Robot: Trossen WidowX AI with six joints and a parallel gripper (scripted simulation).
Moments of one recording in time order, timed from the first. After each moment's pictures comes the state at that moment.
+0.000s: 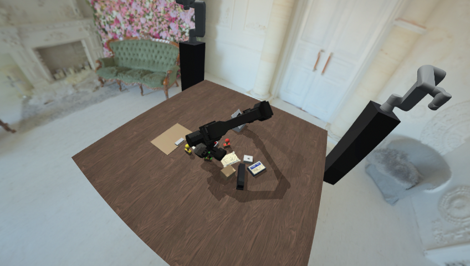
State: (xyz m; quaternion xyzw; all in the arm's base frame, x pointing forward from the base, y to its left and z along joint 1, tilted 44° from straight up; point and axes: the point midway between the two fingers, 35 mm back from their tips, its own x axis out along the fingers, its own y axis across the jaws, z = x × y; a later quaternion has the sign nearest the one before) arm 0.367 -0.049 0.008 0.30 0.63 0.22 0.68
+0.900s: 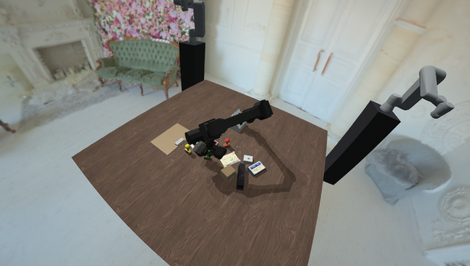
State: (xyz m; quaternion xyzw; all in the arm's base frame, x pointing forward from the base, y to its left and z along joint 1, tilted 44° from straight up) arm 0.366 -0.059 0.017 0.30 0.63 0.22 0.68
